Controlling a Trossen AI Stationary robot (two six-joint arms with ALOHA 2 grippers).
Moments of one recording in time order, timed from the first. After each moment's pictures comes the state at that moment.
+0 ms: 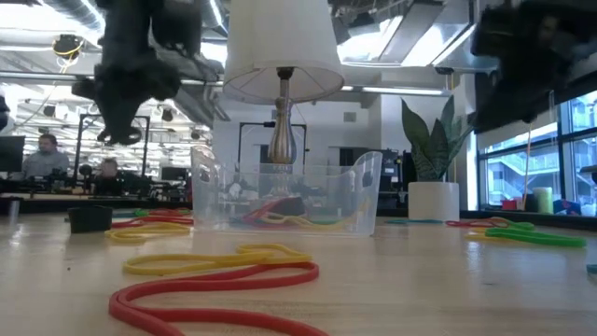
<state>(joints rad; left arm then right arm) 0.29 1.24 0.95 -1.21 0.04 -0.81 0.36 0.92 0.56 -0.47 0.35 0.73</state>
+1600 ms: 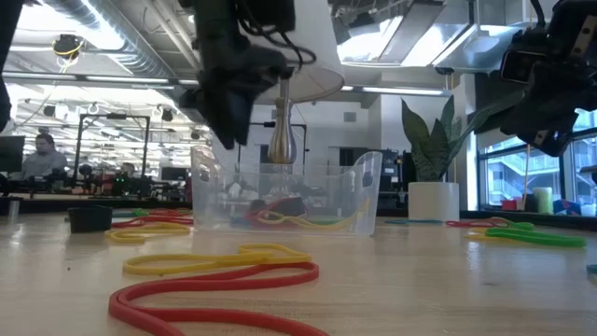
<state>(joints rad) 0.06 1.69 1.33 -0.96 -0.09 -0.74 0.36 0.60 0.29 -0.27 0.22 0.85</state>
